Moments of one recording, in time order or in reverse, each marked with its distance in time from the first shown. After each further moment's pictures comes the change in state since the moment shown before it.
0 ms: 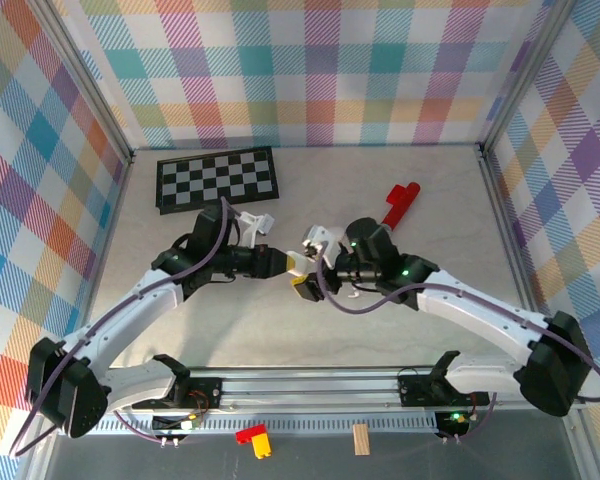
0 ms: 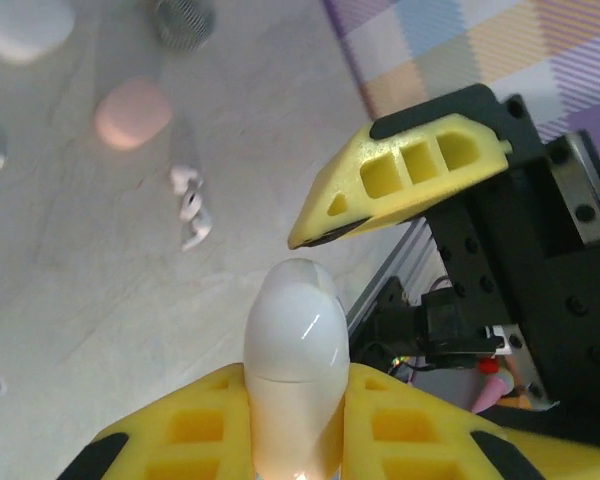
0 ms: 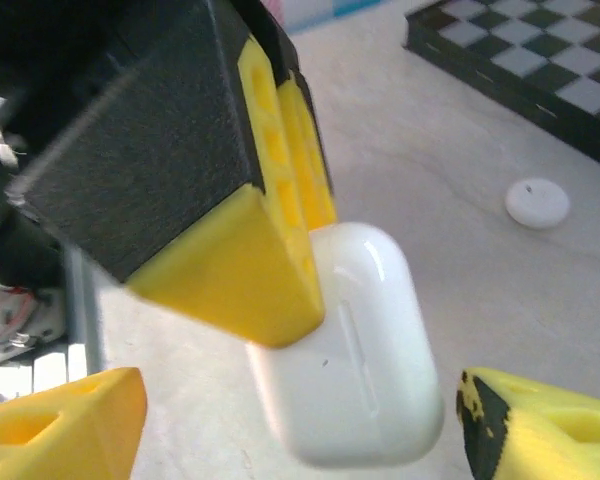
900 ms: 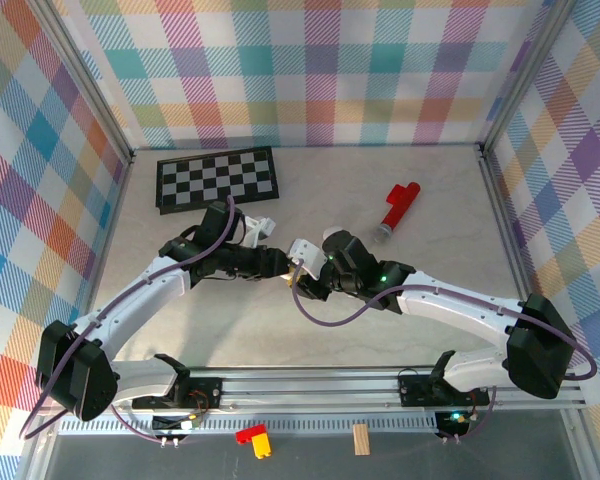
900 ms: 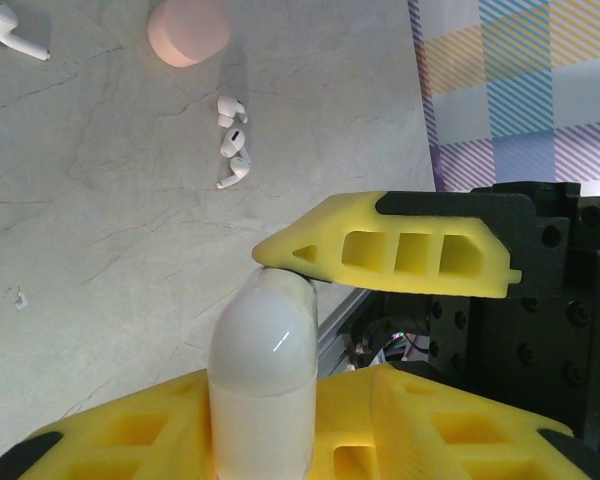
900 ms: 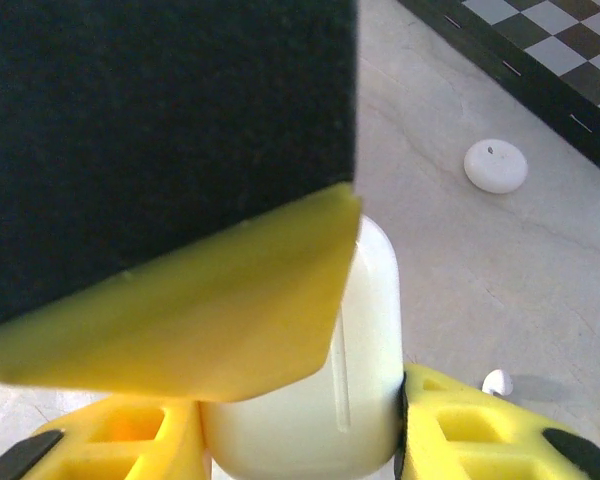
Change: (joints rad) left arm 0.019 0.119 0.084 -0.211 0.014 -0.032; right arm 0.133 0.133 -0.001 0.016 0.294 -0.143
